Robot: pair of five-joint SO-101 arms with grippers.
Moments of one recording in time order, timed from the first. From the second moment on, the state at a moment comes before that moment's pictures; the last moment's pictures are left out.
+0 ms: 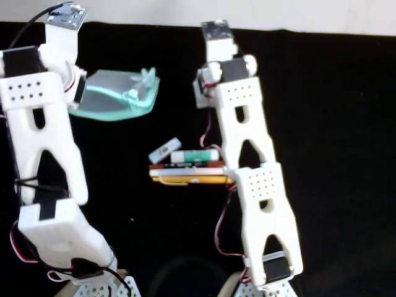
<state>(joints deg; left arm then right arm) -17.9 16.4 -38.5 101.0 -19.9 -18.3 57.3 -83.6 100.4 -2.5</state>
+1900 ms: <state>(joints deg) -20.6 1.7 -26.9 101.5 -8.7 -24.9 57.3 -83.6 100.4 -2.4</state>
